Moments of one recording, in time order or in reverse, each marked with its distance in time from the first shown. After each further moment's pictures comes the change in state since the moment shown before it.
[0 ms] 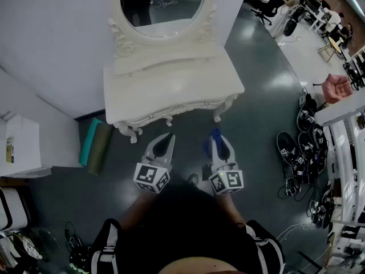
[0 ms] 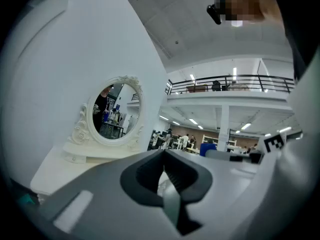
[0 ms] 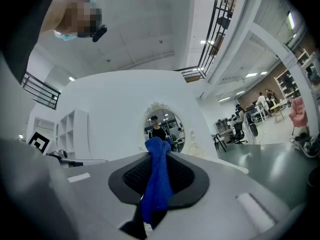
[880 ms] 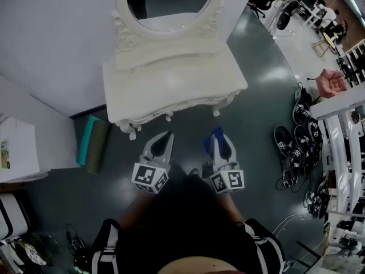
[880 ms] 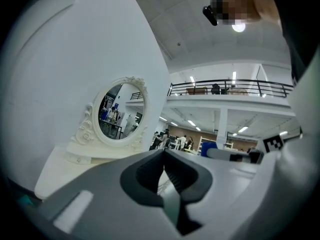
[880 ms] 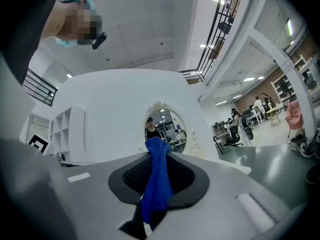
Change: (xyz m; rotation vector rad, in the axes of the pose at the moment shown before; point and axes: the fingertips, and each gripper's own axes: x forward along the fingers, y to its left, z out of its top) left arm -0.029 0.072 0.012 -0.022 -0.006 -0.035; right arm 0.030 0.054 -0.022 -0.016 -0.030 -0.044
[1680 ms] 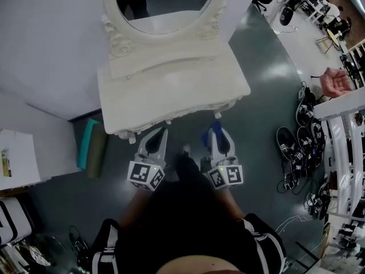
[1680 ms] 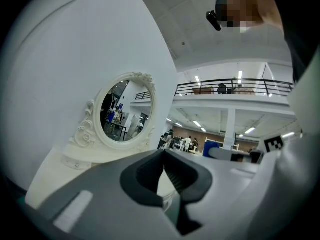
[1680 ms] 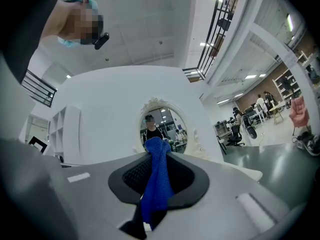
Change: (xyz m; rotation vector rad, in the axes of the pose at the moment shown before) left arm 0.079 0.052 0.002 -0.018 -0.007 0.048; right arm 0.092 -0.038 0.001 0.016 0.001 0.008
